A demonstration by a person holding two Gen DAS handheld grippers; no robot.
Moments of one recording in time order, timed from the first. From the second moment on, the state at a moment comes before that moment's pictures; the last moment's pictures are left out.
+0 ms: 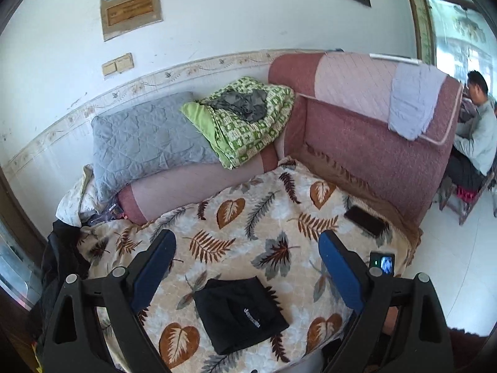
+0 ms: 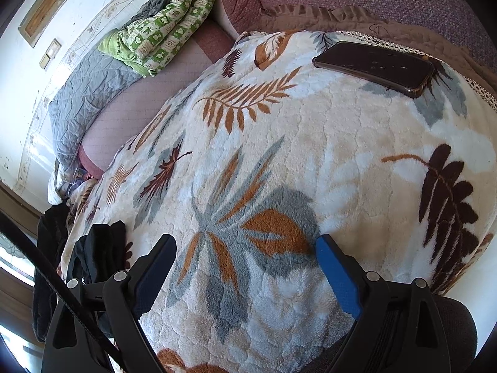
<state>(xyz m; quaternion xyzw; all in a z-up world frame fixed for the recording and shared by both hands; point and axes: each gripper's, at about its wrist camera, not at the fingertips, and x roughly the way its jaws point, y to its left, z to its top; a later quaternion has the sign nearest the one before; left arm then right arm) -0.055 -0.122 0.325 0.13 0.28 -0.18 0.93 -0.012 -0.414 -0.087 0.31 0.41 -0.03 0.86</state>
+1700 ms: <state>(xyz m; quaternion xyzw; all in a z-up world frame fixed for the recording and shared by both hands) -0.065 0.038 0.158 -0.09 0.16 0.12 0.98 -0.001 -0.198 0.023 0.13 0.32 0.19 0.92</state>
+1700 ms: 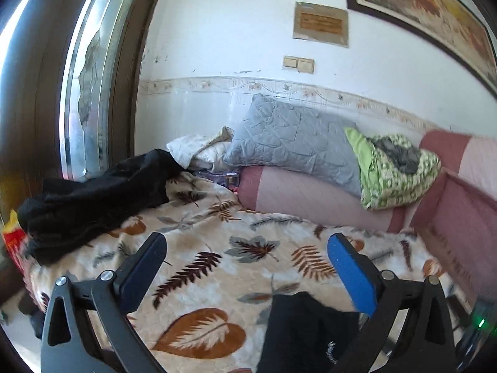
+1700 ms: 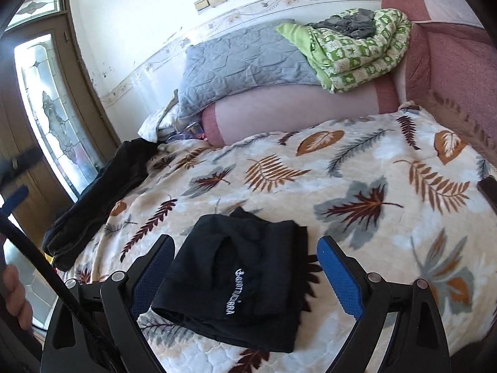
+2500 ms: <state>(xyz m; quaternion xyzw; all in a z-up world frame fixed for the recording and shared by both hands) -0.010 0.044 0.055 -0.06 0.41 0.13 0.90 -0.006 -0.163 -0.022 0.05 0.37 0.18 0.91</state>
